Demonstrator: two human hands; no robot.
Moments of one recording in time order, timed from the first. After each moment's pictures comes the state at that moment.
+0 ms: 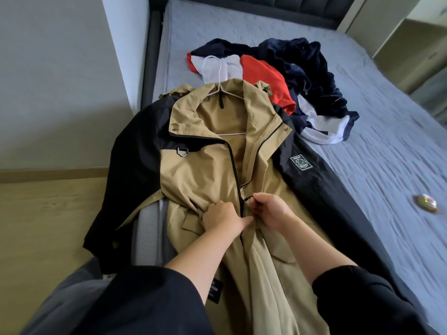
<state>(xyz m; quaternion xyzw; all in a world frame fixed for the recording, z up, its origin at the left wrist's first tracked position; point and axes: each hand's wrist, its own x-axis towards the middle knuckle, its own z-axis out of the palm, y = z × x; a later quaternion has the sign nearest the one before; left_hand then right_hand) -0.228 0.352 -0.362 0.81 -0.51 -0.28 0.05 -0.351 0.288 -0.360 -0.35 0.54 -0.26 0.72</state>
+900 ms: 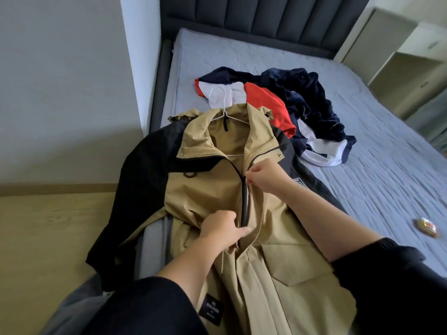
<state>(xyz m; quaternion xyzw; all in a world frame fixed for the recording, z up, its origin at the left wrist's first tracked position) -0.197 0.353 -0.343 0.74 -0.58 -0.30 0.18 -0.285 0.253 -0.226 -0.73 0.58 -0.10 0.34</state>
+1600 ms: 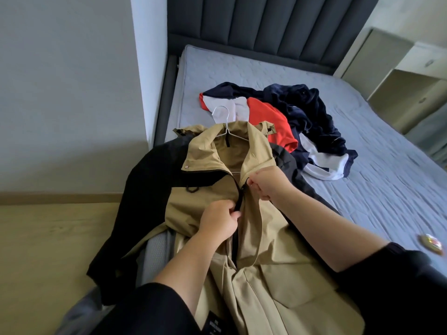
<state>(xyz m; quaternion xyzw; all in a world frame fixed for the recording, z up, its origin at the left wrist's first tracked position) -0.169 0.334 -0.310 0.74 -0.55 -0.26 0.29 -0.269 0.248 -0.209 -0.62 0.62 -0.16 0.45</state>
